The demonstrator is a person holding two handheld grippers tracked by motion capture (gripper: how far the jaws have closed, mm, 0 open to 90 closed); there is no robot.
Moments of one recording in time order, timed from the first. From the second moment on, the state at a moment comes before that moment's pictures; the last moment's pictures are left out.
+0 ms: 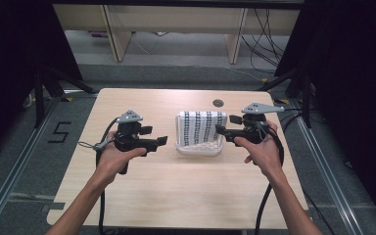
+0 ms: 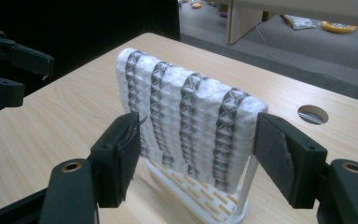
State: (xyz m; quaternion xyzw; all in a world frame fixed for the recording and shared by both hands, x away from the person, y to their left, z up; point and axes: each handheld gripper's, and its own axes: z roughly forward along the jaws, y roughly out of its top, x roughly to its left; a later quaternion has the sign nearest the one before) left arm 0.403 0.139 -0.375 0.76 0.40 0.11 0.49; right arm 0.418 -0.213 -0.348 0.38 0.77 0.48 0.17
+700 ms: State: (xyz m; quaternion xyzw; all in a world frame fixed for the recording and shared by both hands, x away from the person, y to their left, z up) left arm 0.382 0.147 -0.394 0.77 0.39 0.11 0.49; right arm 0.401 -0.218 -0.362 0.38 0.77 0.49 0.16
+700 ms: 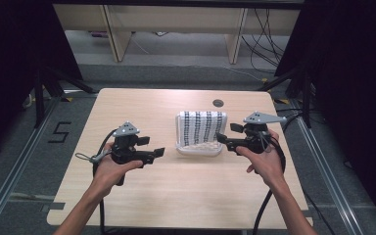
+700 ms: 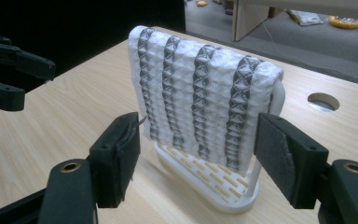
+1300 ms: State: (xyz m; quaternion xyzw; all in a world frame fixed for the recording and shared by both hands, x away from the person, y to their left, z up) left arm 0.365 0.143 -0.404 0.78 0.37 0.12 0.48; right arm 0.384 -0.219 -0.370 0.39 0.77 0.49 0.15
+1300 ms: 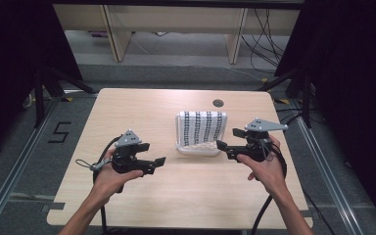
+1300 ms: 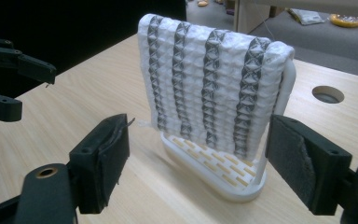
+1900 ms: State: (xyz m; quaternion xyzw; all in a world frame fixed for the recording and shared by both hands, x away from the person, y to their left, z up) left arm 0.345 0.142 -0.421 0.80 0.36 0.11 0.47; right arm 0.367 -0.223 -0.384 0.39 0.77 0.49 0.14
